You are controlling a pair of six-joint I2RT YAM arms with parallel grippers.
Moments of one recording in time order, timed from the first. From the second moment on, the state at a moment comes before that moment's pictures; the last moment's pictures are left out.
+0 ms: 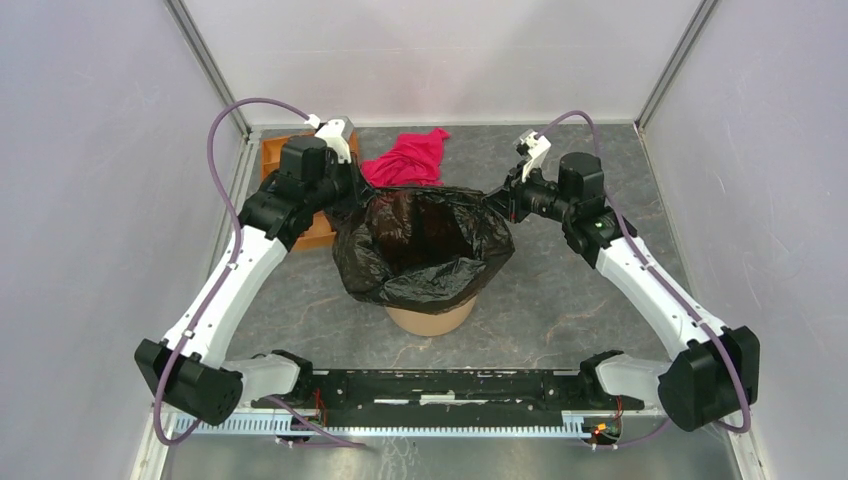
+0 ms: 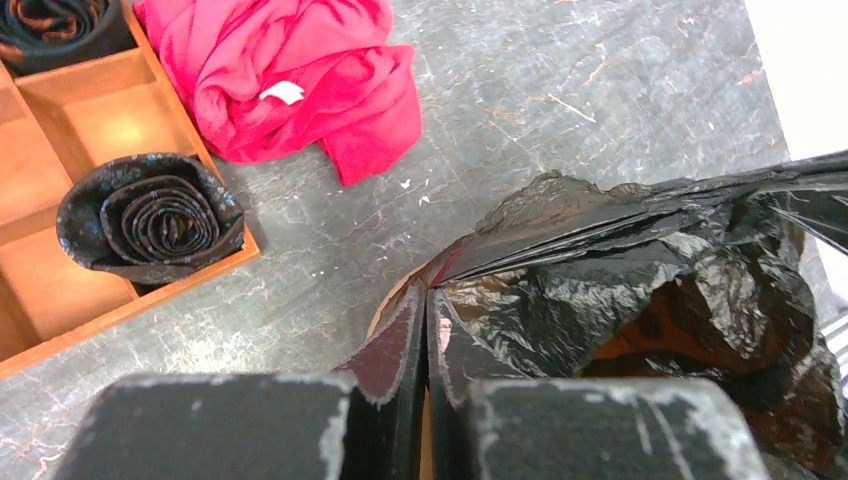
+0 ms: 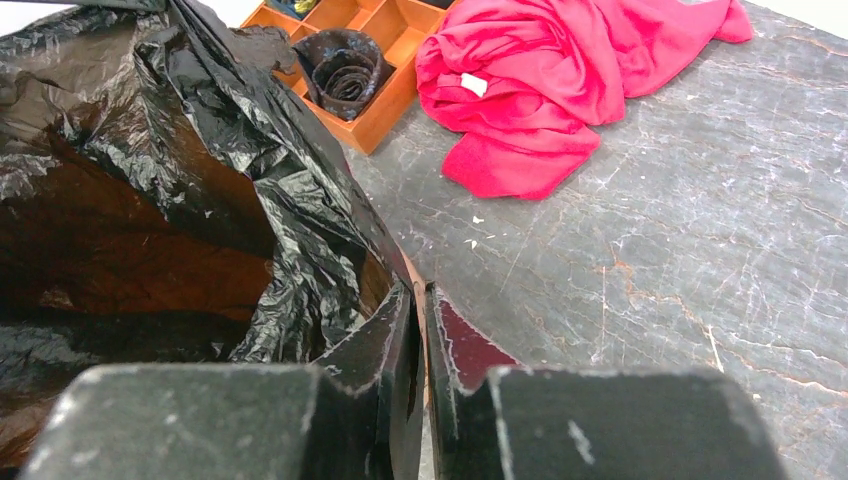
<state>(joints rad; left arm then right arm) -0.40 1.22 1.32 -0.62 0.13 -0.30 0.35 1.21 0.99 -0.09 -0.56 0.09</state>
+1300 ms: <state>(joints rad) -0.32 0.89 0.99 -0.68 -0.08 -0.41 0.41 1.09 0.99 -0.33 -0.19 0.04</state>
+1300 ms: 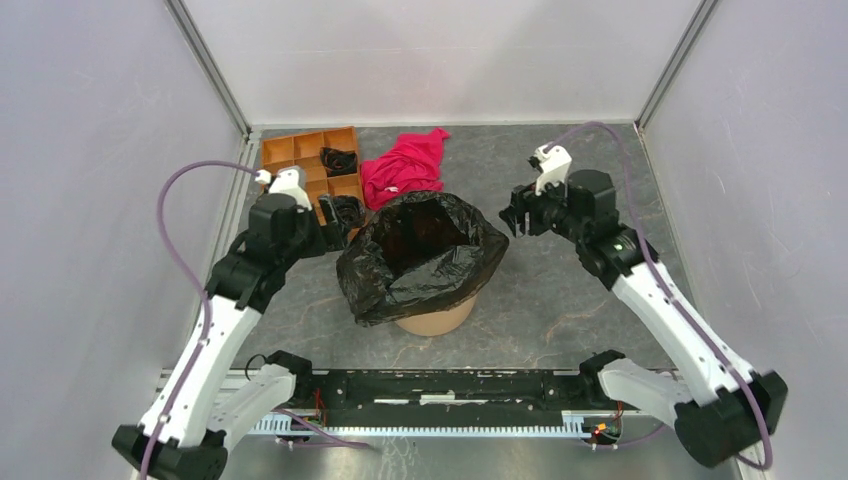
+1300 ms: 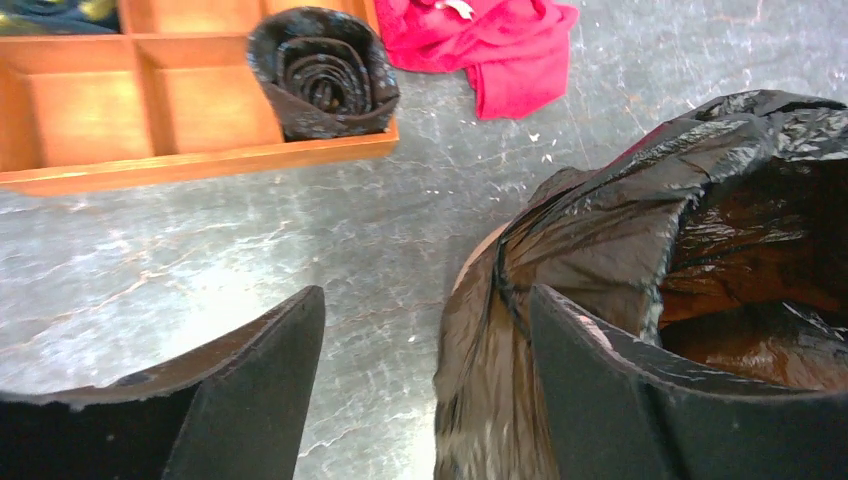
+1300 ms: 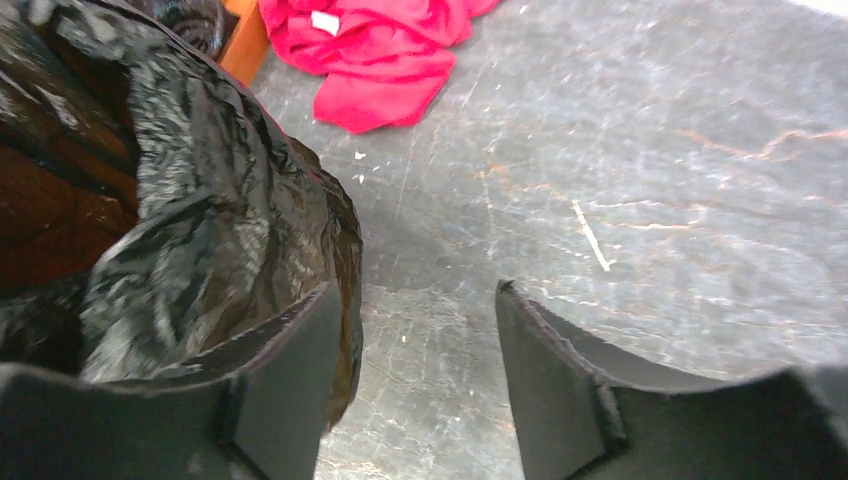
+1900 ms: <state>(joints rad) -0.32 0.40 0.91 -0.87 0.06 -0.58 0.11 0.75 0.62 -0.06 -0.80 0.31</state>
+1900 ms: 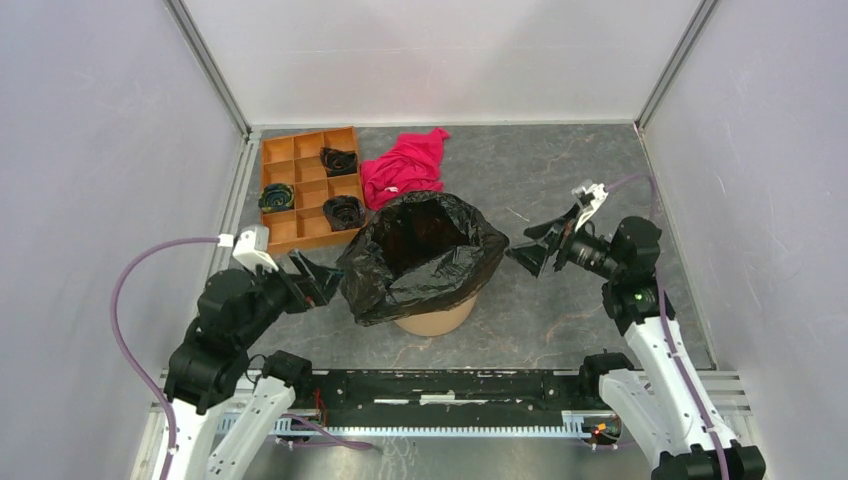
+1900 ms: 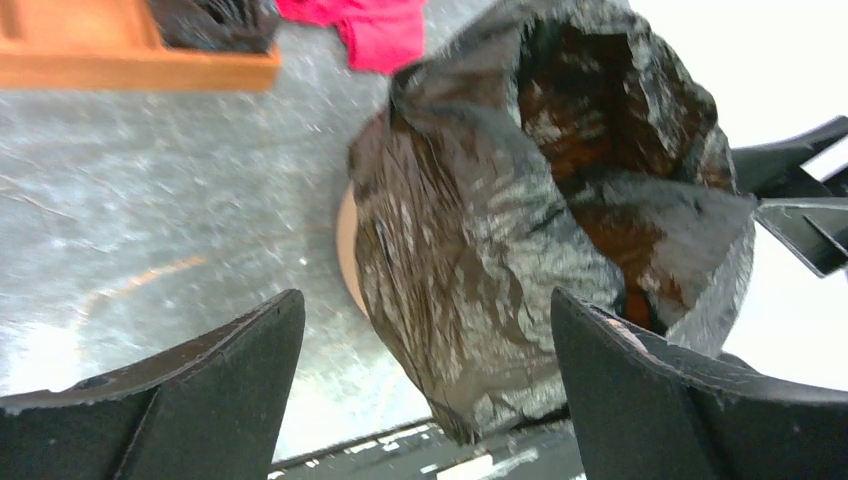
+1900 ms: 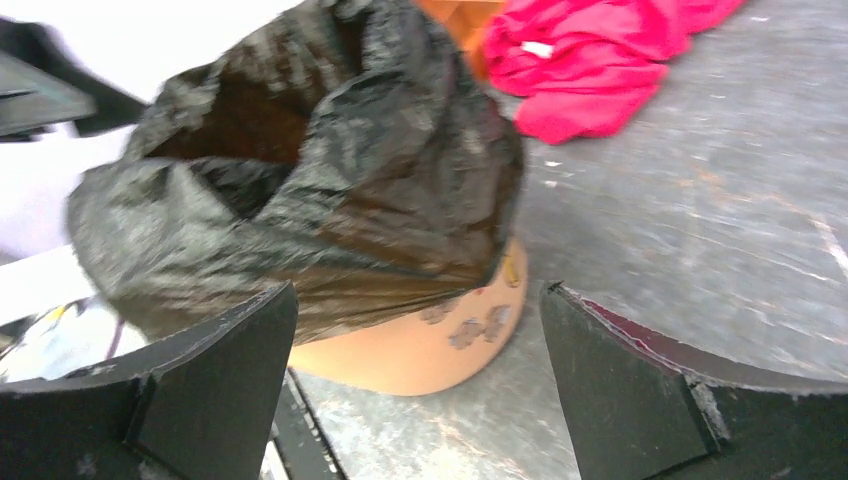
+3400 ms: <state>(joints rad) -0.32 0.26 0.51 -0.79 0.44 -0.92 0.24 0.79 0.53 -0.03 -0.78 0.33</state>
